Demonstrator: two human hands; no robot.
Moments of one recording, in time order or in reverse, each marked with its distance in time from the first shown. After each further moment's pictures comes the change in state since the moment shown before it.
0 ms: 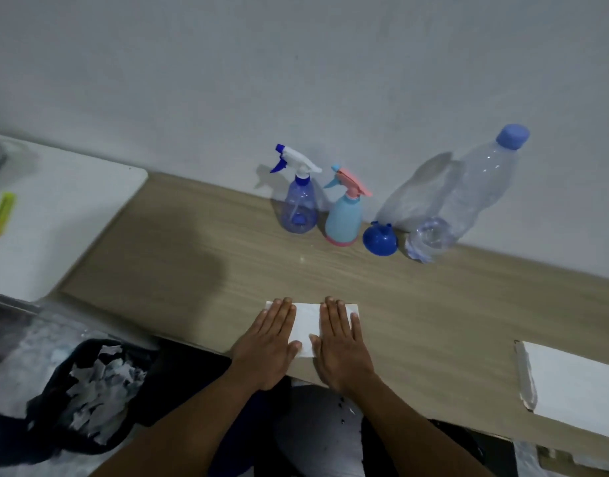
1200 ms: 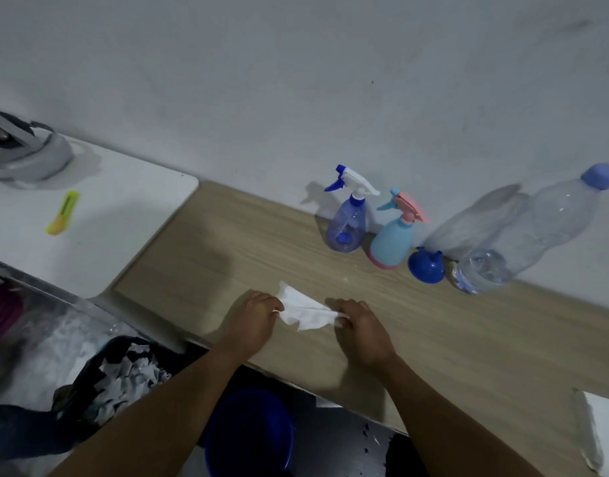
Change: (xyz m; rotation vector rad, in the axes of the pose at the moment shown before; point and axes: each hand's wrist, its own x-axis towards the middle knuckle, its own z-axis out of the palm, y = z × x) left_hand 0.011 -0.118 -0.039 -0.356 0.404 -0.172; right_hand 0.082 -0.027 -0.026 0.478 0.174 -0.136
